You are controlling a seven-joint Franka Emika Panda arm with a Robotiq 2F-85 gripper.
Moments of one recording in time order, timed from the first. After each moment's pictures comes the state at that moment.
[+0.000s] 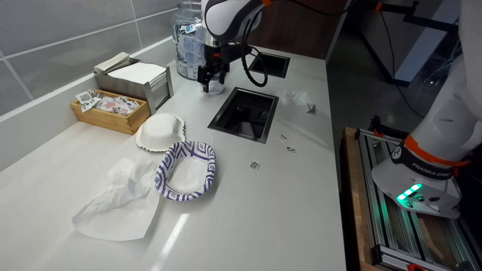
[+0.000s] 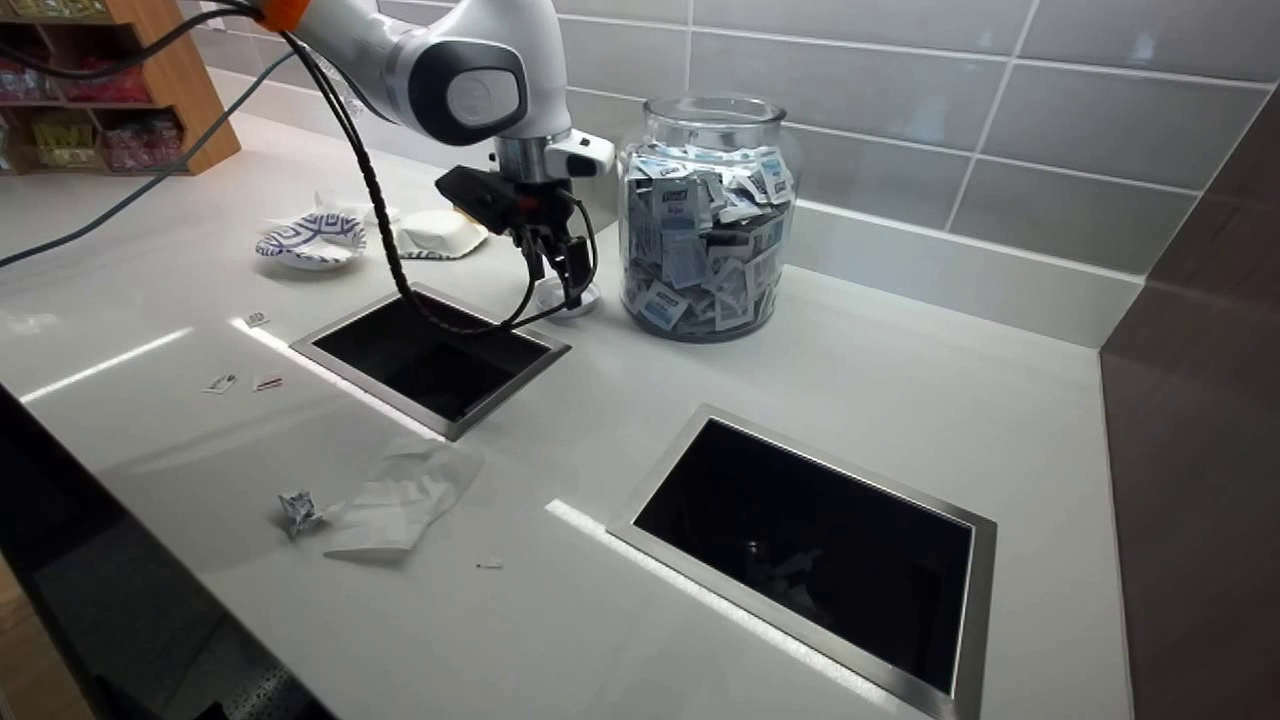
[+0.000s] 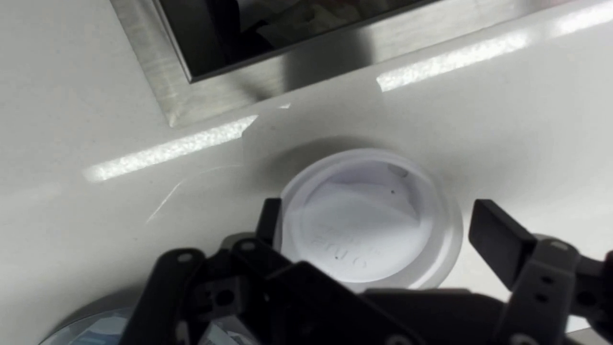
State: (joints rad) arm -0.12 0.57 -0.06 -1.73 0.02 2.36 0.06
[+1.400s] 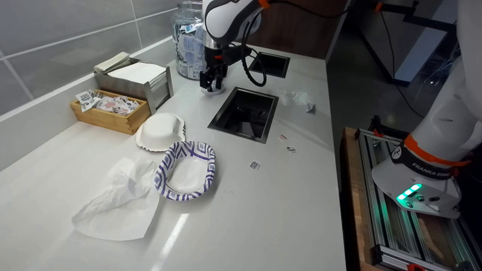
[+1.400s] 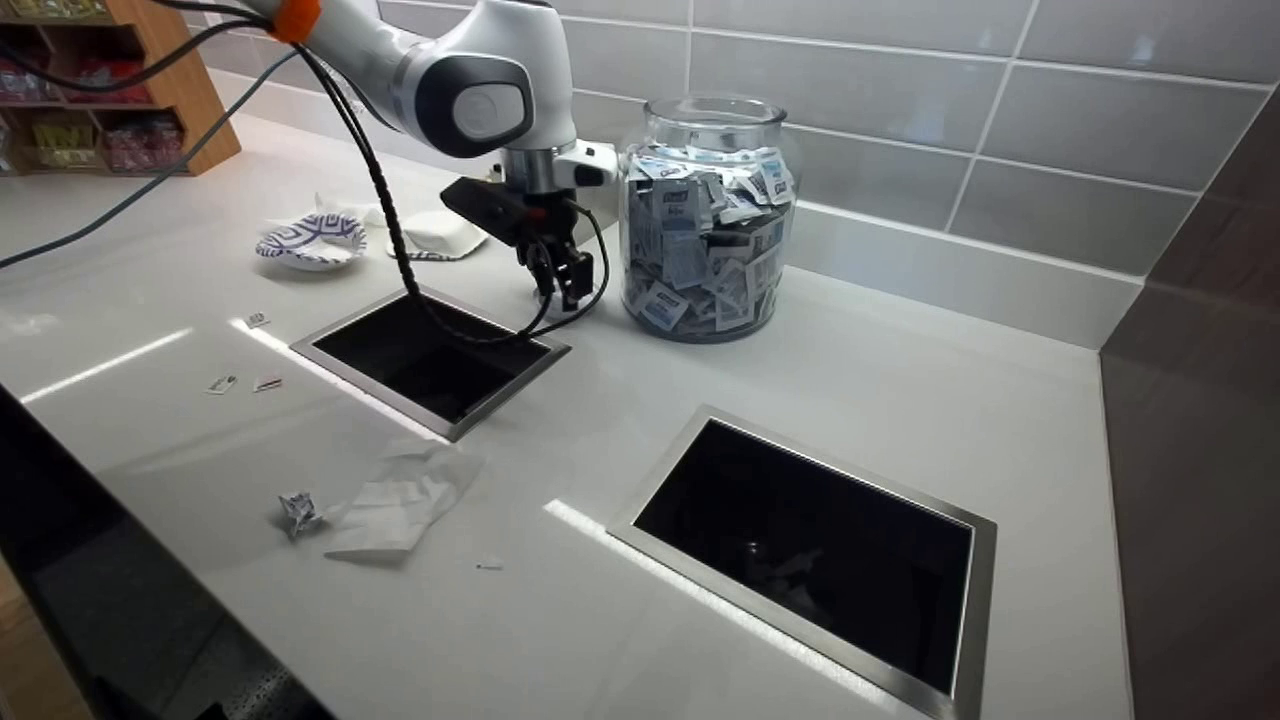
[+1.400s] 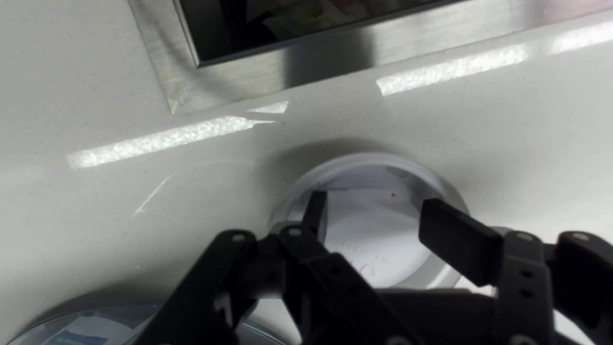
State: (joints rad) arm -0.14 0.59 -0.05 -1.72 0.03 2.37 -0.03
